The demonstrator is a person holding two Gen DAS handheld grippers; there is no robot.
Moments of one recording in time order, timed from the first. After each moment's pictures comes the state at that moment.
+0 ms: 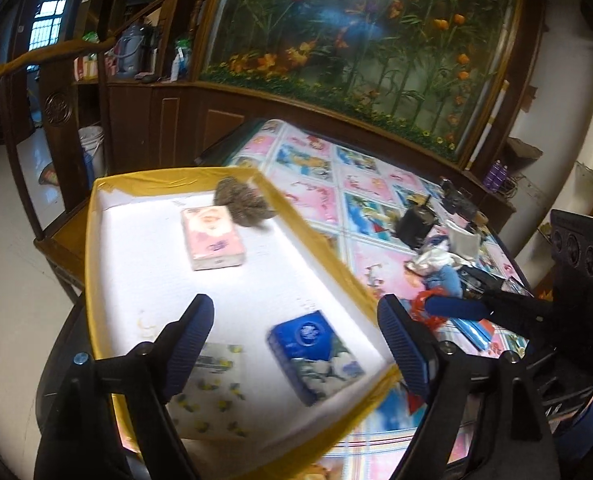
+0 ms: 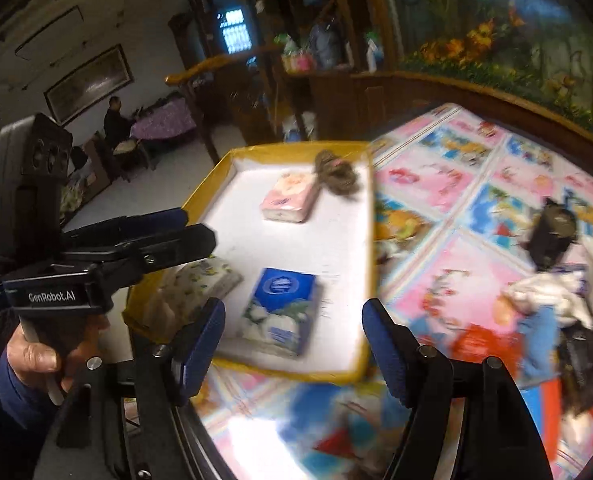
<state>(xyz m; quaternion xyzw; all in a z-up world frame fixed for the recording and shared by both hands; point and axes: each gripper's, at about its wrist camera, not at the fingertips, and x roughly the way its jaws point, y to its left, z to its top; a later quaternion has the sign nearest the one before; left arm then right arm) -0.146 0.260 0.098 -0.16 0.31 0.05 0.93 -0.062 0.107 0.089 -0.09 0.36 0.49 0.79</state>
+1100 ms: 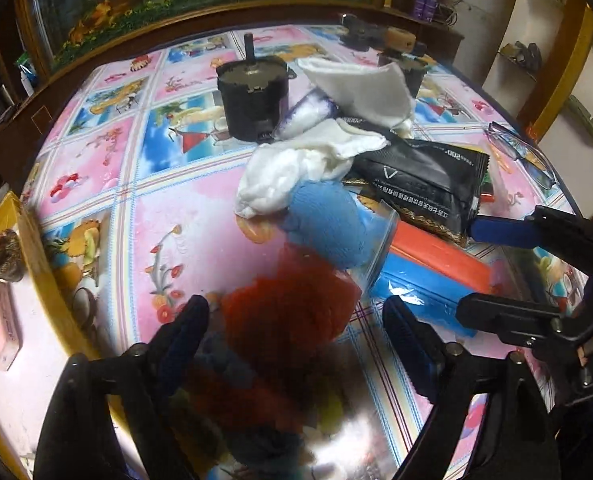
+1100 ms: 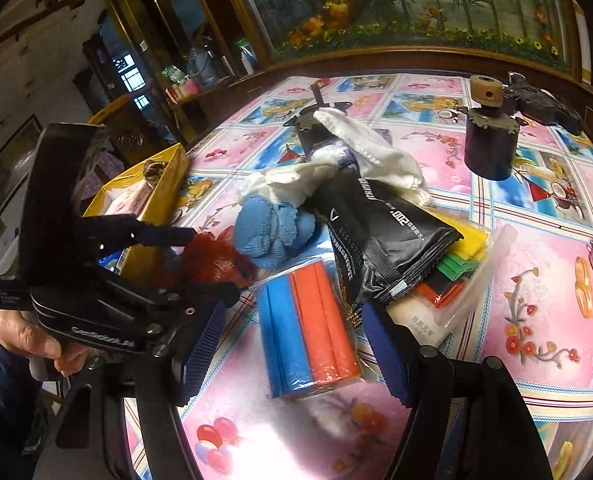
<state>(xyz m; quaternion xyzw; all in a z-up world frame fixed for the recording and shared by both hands) 0.029 0.071 0.025 0.03 0.51 -0.09 0.85 0.016 -0.083 0.034 0.01 0.42 0.35 0.83</state>
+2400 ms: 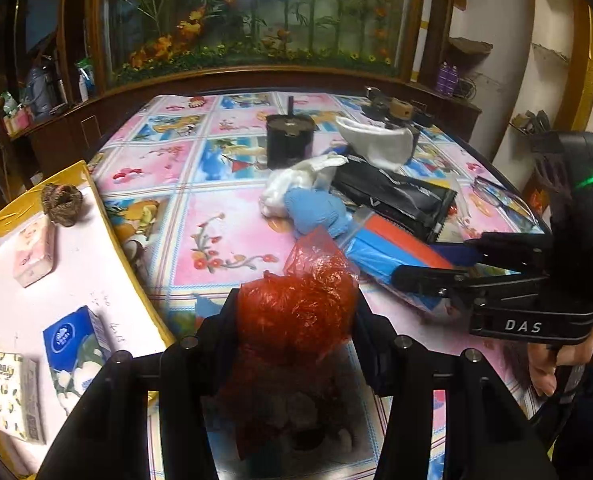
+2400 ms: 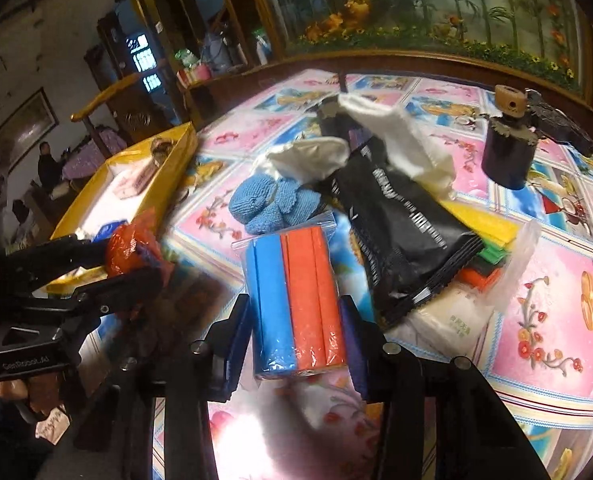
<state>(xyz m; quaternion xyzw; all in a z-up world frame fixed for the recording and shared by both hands) -0.060 0.079 0.055 -0.03 0.39 -0.02 0.92 0.005 -0.068 0.026 -0.03 0.41 0.36 0.84</state>
